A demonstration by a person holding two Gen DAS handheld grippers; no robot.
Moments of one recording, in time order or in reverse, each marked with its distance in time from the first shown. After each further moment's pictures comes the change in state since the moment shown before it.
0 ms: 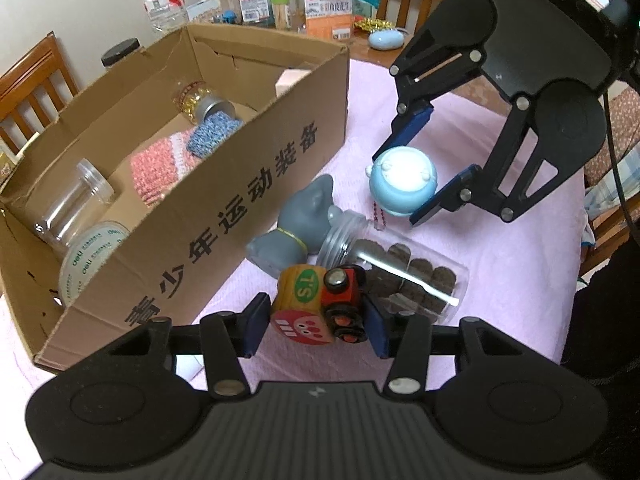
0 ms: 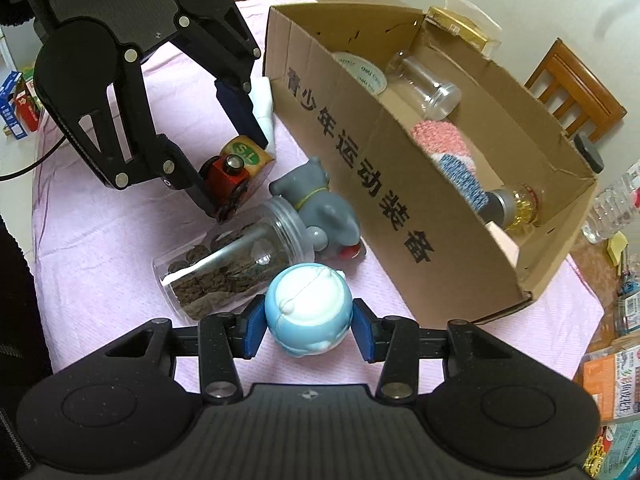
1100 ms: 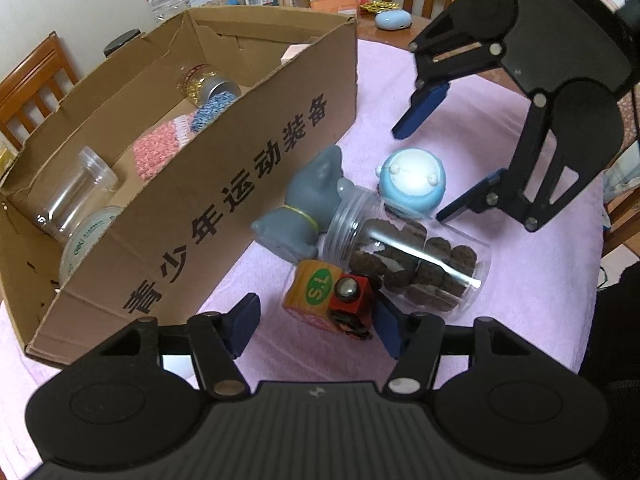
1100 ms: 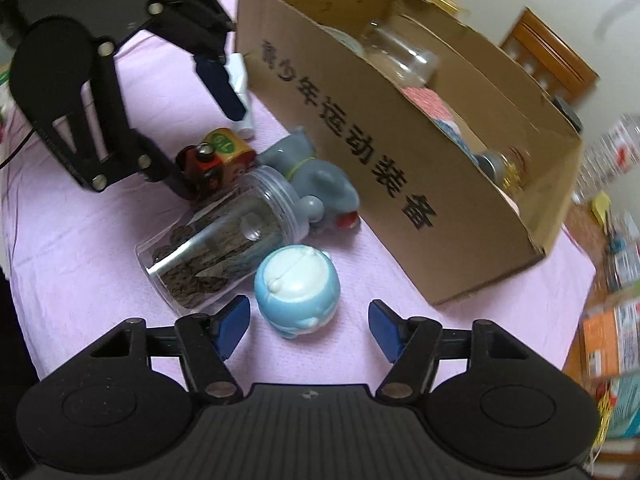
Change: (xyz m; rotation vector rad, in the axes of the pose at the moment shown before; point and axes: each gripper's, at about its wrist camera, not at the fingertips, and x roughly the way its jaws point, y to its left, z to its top) left arm 0.015 -0.001 -0.011 0.027 0.033 0.034; right arm 0.012 0.012 -0.008 0.076 0.056 -0.073
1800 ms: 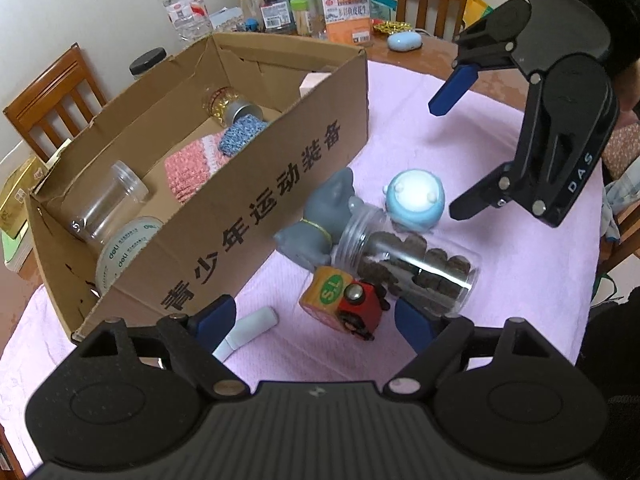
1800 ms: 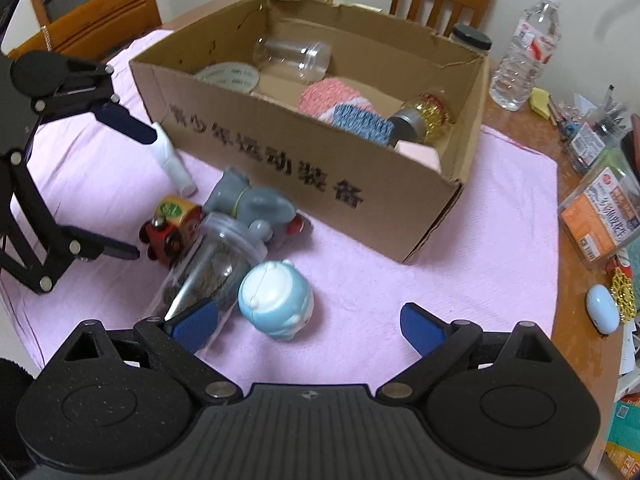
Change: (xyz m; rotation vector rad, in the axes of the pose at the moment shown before) left arm -0.027 -0.004 -0.002 -0.015 -0.039 0.071; right arm -0.027 -0.022 -0.004 0.429 -0.013 -0.031
